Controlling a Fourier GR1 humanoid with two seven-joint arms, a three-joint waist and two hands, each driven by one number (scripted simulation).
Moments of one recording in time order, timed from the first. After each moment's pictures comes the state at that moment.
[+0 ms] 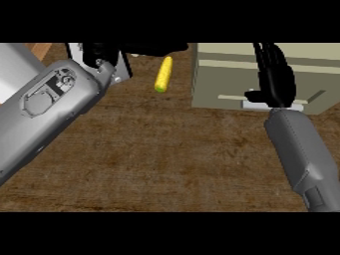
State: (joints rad) left arm -1.11 0.45 -0.64 -1.12 0.53 0.80 0.29; right arm -0.75 -0.18 -0.15 -0.68 1.22 -0.66 -0.12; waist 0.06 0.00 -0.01
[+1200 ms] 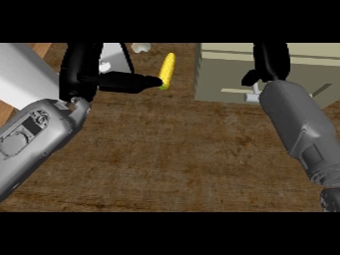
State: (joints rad) left arm -0.84 0.54 -0.61 -1.36 0.48 0.76 0.24; right arm -1.08 -0.22 -0.26 -0.25 1.21 -0.73 -0.14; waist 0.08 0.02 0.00
